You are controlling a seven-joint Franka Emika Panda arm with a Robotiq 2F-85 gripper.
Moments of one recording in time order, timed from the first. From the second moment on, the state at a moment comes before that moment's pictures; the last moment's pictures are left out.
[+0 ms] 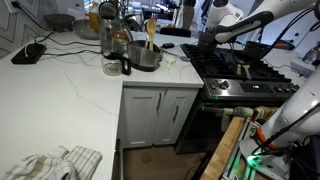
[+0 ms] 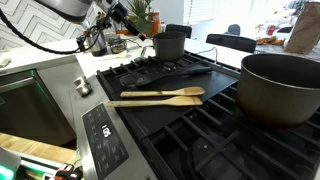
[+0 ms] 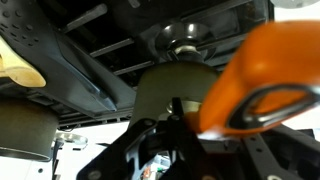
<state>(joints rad) -0.19 0.06 -0.28 -2.04 -0.84 2.47 1.29</state>
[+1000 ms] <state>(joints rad) -0.18 0.00 -0.22 -2.04 -0.71 2.62 1.13</state>
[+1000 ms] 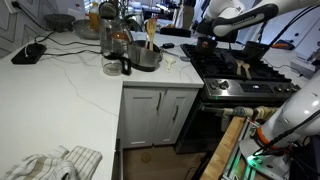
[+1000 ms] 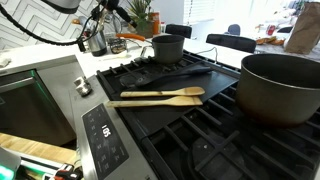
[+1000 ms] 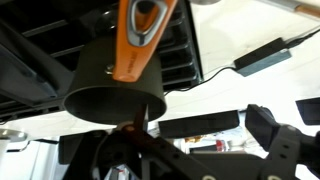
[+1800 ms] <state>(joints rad) 0.06 -0.31 -0.26 -2.31 0.13 2.56 0.27</state>
